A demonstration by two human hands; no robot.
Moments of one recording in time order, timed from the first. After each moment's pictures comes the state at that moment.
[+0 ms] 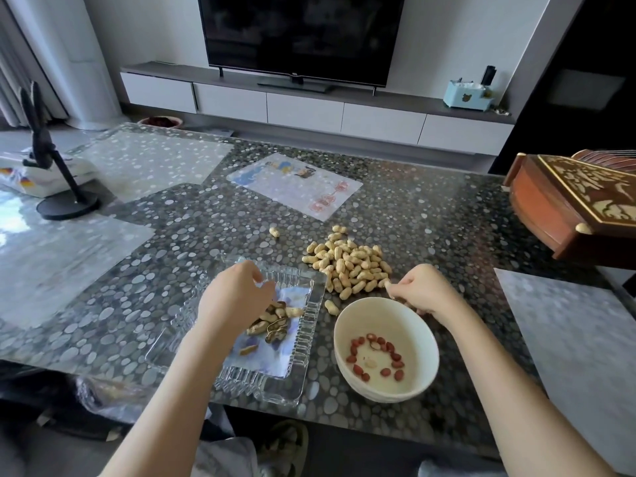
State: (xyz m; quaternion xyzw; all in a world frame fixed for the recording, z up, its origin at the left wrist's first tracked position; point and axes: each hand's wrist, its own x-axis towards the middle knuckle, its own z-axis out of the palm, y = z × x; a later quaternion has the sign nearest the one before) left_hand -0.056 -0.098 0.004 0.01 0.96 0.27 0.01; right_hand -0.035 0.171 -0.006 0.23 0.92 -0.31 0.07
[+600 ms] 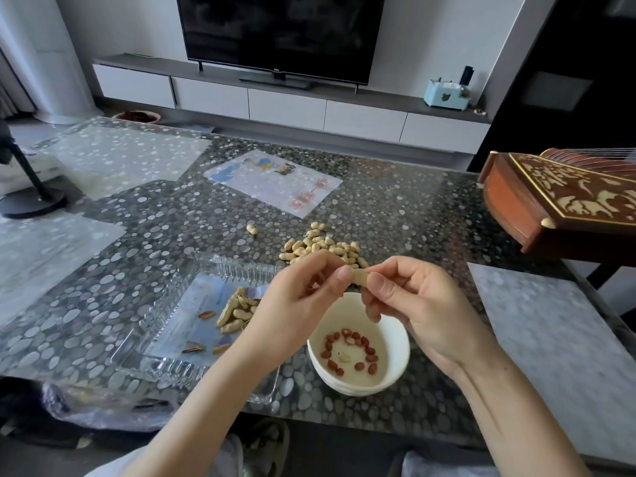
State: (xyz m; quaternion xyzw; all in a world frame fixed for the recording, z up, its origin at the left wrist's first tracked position) left_hand 0.009 -0.032 0.042 0.28 0.72 0.64 0.05; right_hand 0.060 0.126 0.064 0.00 0.68 -0.73 -0.03
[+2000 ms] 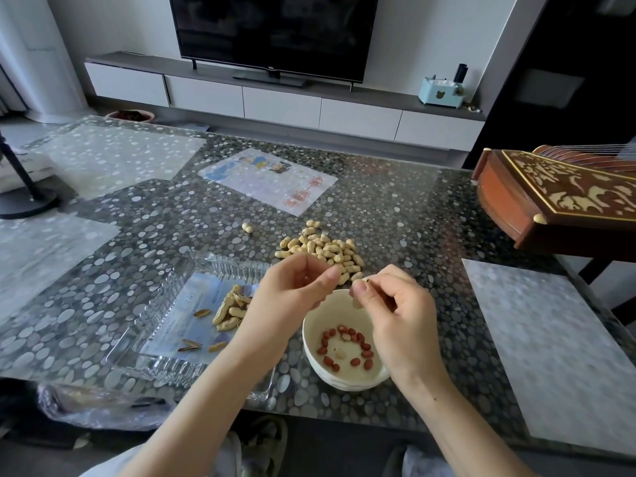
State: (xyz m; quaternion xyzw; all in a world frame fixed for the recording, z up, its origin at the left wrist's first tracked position) left_hand 0.004 -0.029 0.030 0.16 0.66 0.73 0.12; right_hand 0.060 0.106 0.026 0.03 0.83 -0.50 -0.26
